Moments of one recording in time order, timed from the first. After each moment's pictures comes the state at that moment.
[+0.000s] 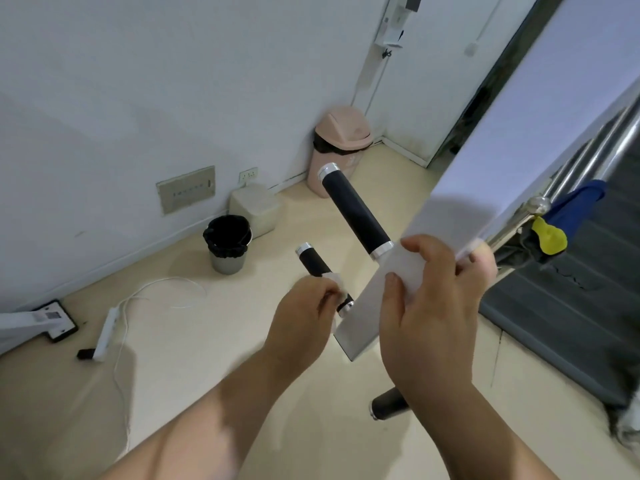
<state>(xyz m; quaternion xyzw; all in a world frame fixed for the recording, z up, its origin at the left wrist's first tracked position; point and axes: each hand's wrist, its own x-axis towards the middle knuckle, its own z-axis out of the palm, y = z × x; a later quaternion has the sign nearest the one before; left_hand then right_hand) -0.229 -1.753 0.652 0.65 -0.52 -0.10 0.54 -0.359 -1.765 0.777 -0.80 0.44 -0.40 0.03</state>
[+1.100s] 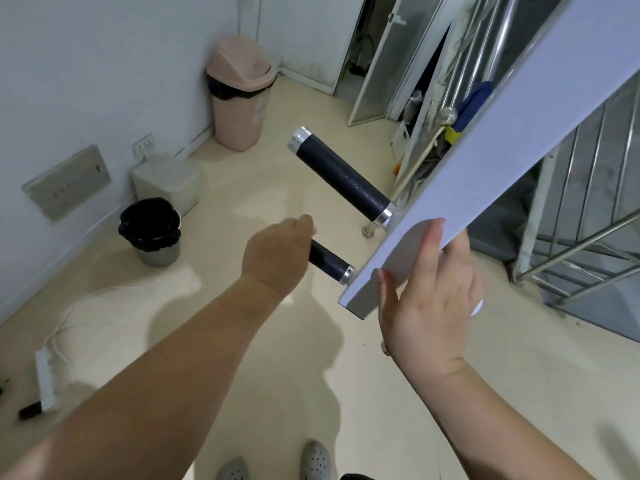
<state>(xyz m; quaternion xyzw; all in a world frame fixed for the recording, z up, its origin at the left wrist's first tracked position) -0.147 -1.803 0.663 0.65 -0.70 0.00 0.29 -0.337 -1.740 0.724 -0.73 0.57 -0.30 -0.23</state>
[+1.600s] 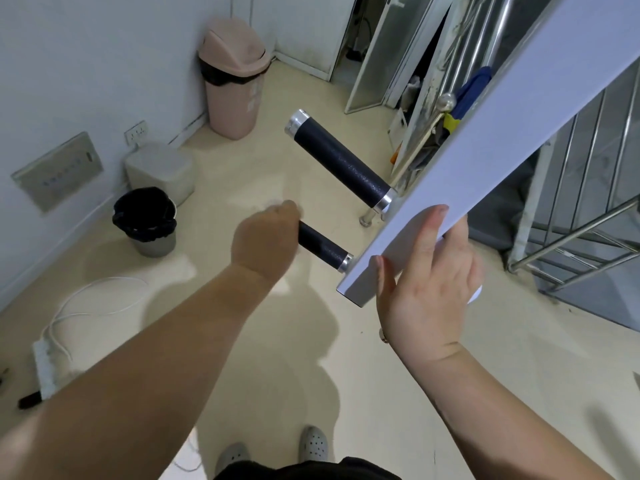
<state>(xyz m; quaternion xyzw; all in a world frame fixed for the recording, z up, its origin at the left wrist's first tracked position) -0.137 -1.808 0.657 0.66 -0.68 -0.02 0.30 -0.337 -1.740 0.721 -0.72 0.58 -0.28 -0.25</state>
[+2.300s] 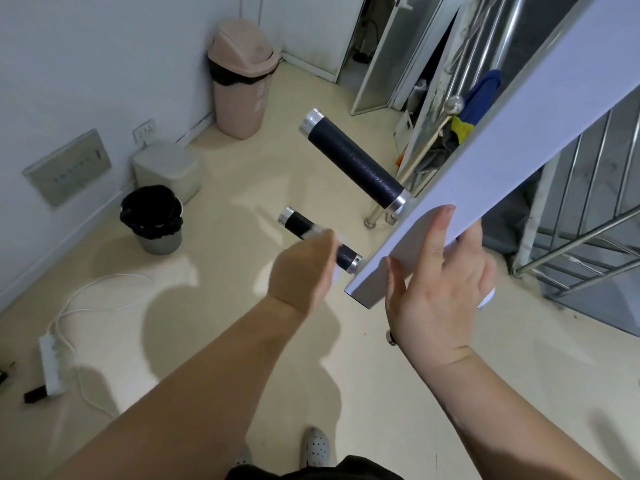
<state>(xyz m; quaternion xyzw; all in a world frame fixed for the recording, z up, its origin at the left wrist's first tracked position) -0.177 -1.781 0.638 0.62 -0.71 -0.06 0.33 -0.333 -1.739 0.719 -0.73 0.58 -0.28 -0.24</state>
